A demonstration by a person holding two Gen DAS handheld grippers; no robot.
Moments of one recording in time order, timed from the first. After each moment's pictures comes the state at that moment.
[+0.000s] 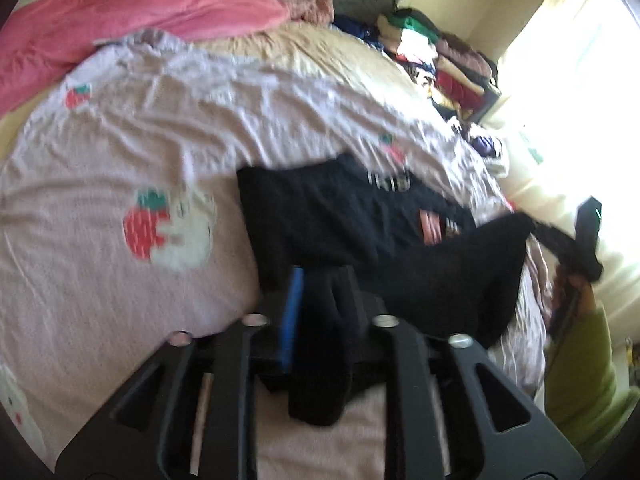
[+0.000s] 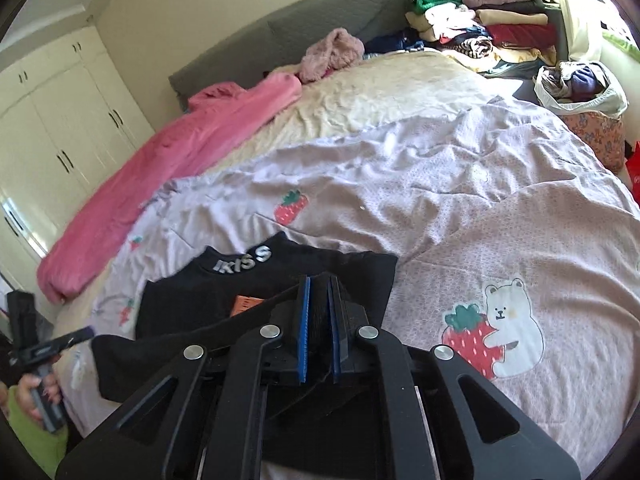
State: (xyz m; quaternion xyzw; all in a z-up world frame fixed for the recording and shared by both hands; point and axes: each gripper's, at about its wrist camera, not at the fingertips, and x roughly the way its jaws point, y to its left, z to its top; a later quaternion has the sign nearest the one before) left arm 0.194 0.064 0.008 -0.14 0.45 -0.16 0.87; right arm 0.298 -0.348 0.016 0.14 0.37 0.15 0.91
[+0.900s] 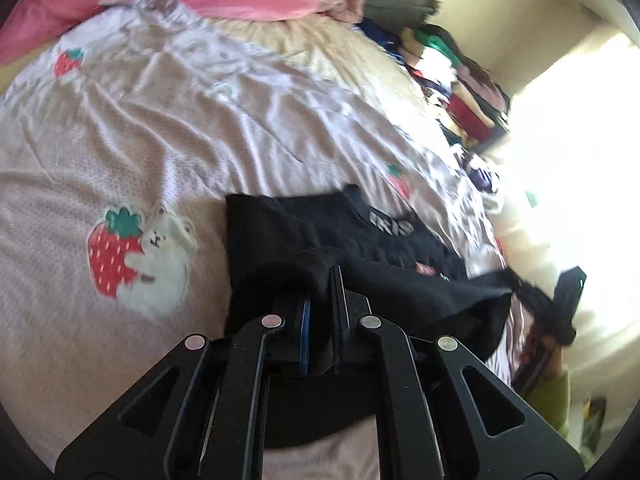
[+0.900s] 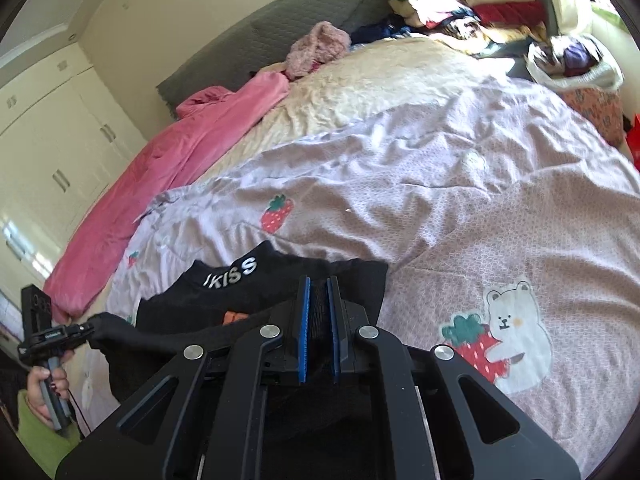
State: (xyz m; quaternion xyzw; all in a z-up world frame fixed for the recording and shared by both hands) left arm 0.276 0.078 0.001 -0.25 0.46 -0.14 0.84; right arm 0.325 -0.366 0.004 0.18 0.39 0.14 0.89
